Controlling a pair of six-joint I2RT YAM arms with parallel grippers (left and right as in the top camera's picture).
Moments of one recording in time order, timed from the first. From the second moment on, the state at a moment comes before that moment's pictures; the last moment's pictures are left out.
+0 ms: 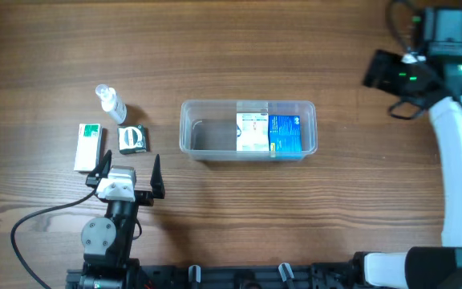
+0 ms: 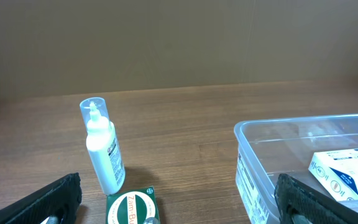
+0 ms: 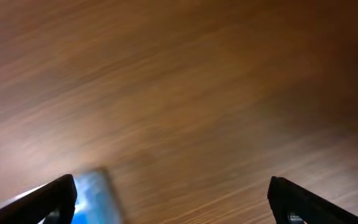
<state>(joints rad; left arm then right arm) -0.09 0.01 0.01 -0.07 0.00 0.02 -0.10 1.54 1.61 -1.14 0.15 0.31</state>
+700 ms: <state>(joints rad) -0.09 0.01 0.01 0.05 0.03 0.02 -0.16 1.54 1.61 -1.14 0.15 0.31</state>
